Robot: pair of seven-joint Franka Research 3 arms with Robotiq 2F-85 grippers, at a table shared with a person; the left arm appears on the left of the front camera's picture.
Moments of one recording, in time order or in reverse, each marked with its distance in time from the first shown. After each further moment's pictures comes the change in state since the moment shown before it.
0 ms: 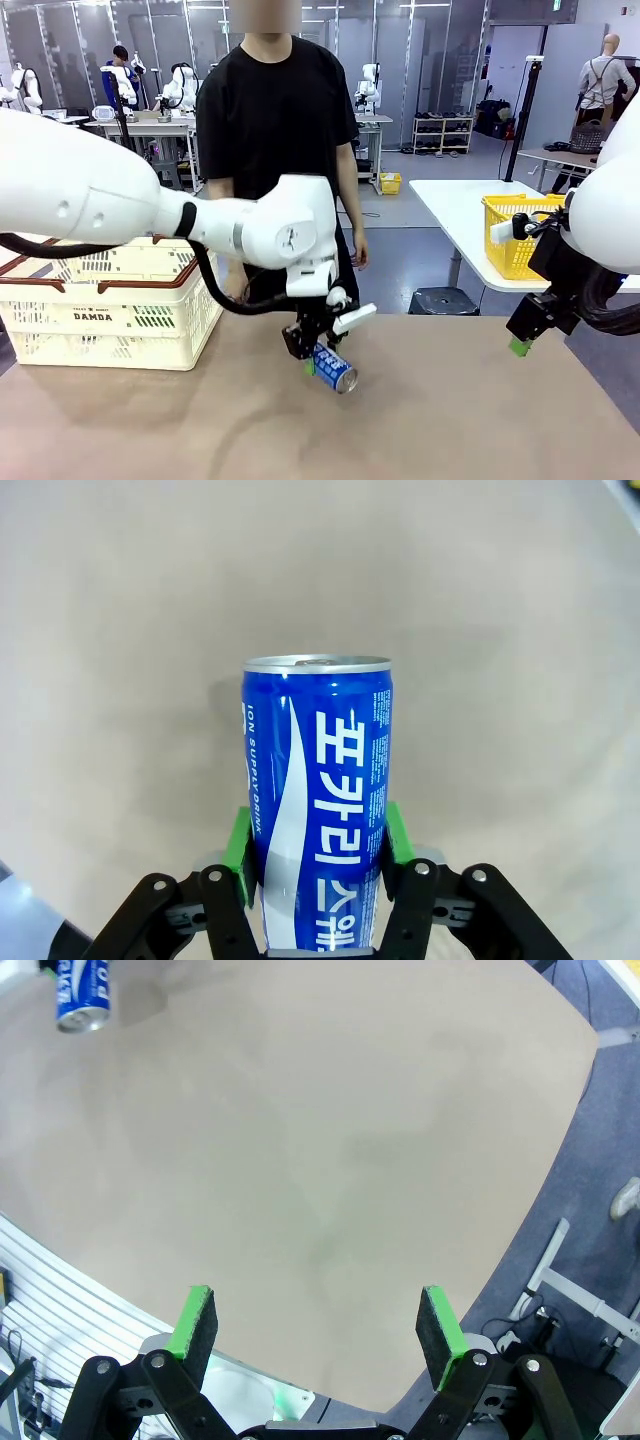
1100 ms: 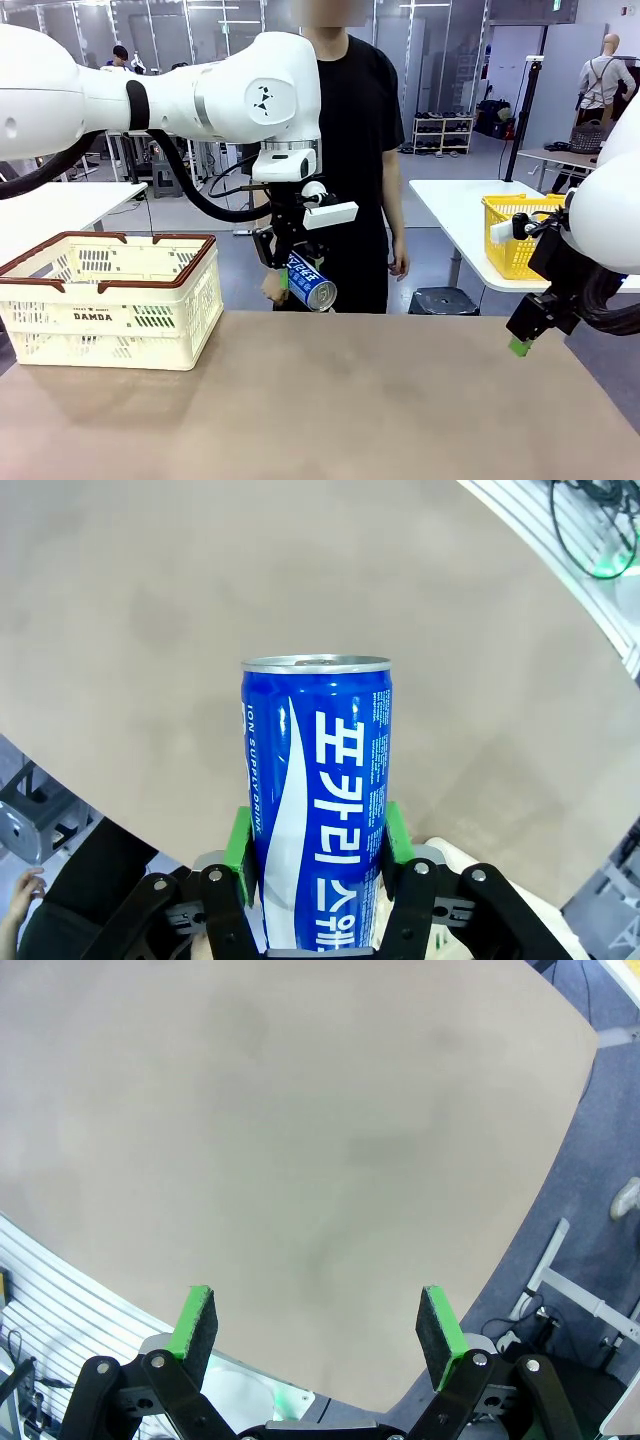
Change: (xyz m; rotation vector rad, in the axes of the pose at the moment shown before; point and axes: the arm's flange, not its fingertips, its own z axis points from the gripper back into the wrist) left arm 0.015 -0.032 0.173 -0.019 0.057 -0.097; right arm 0.000 0.000 0.000 0.000 0.000 0.000
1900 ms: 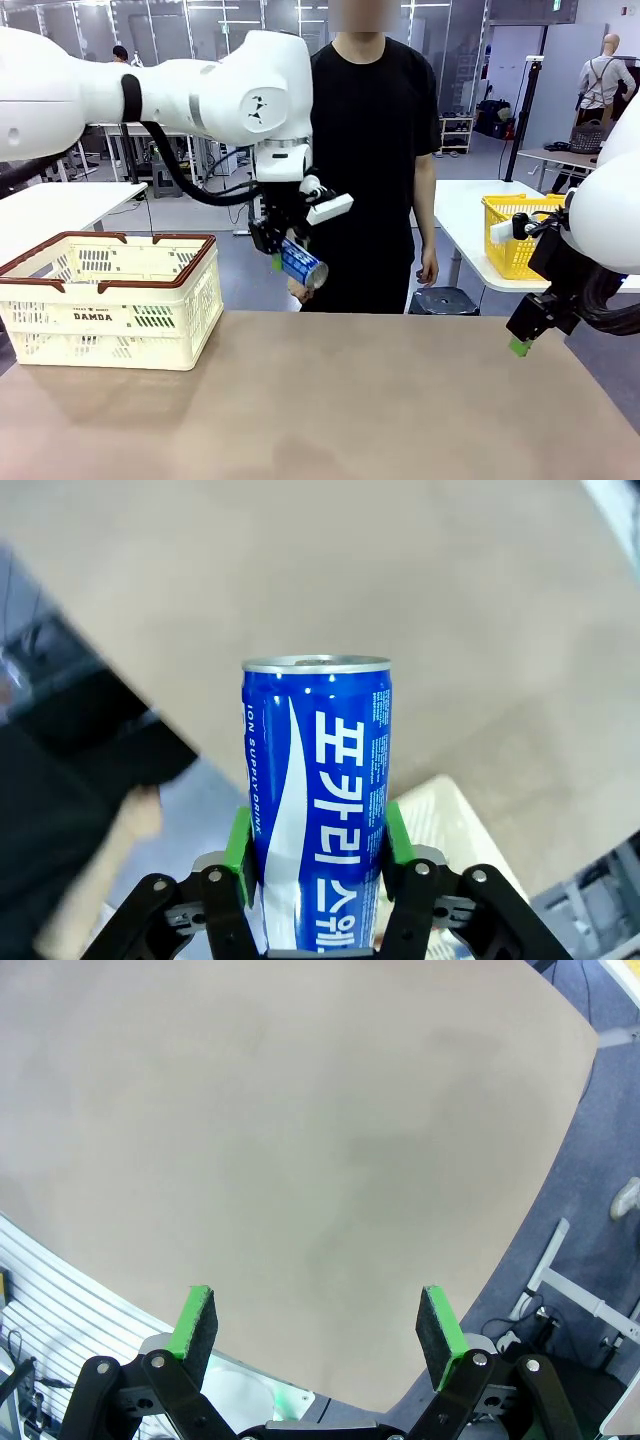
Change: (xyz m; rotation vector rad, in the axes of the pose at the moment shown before) left arm -0.051 -0.005 0.023 0.127 0.206 0.299; right arm 0.000 0.000 0.000 0.000 0.000 0.000
